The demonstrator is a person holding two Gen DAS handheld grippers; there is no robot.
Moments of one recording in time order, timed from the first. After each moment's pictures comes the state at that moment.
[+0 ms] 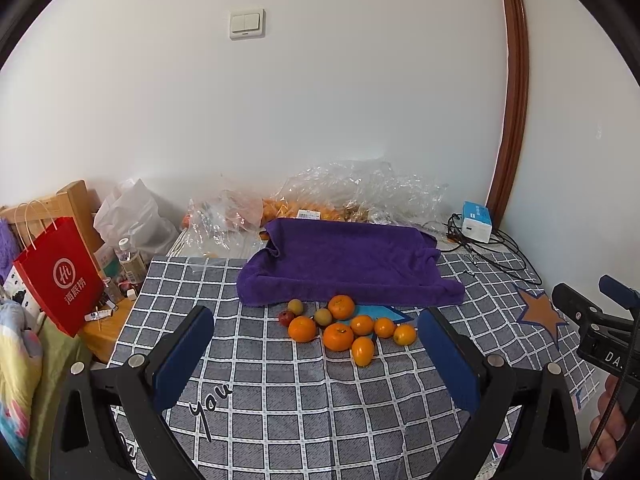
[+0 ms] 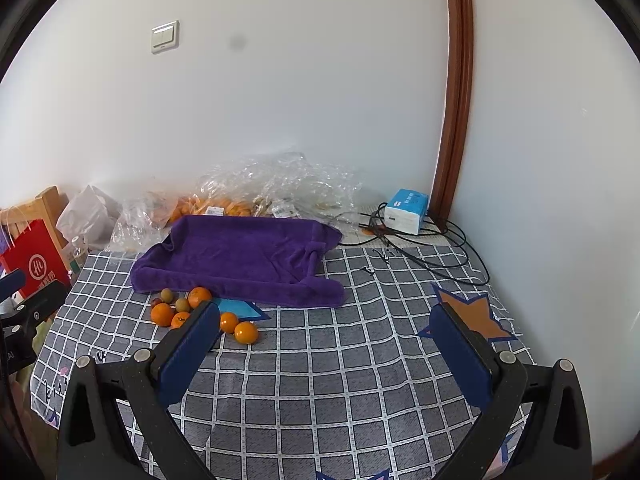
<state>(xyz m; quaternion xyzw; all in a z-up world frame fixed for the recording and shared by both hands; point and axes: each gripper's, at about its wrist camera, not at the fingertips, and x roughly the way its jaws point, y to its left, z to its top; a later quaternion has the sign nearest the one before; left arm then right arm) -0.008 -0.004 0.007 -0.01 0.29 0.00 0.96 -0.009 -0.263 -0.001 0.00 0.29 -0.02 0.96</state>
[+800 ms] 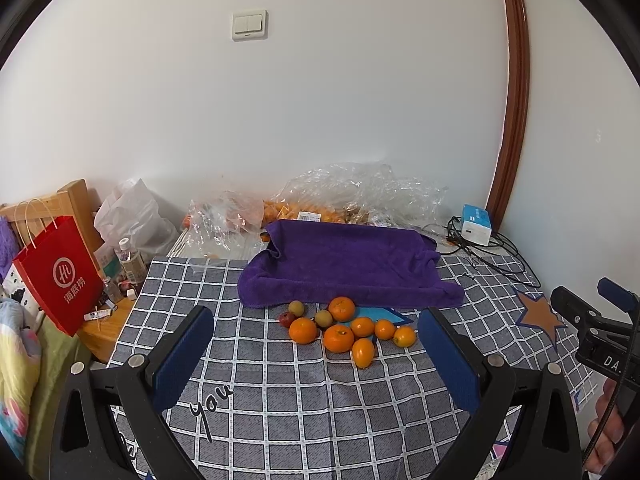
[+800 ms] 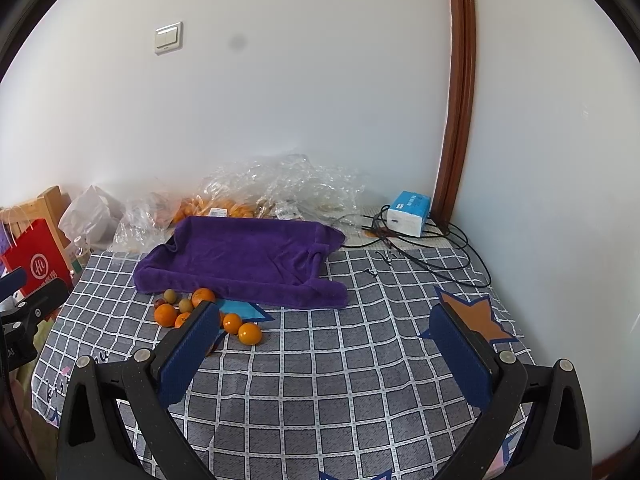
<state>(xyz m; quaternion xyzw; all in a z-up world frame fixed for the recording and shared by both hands) -0.009 -0.004 0.012 -0.01 0.28 0.00 0.96 -0.011 -0.262 0.000 0.00 0.28 -0.02 0.96</state>
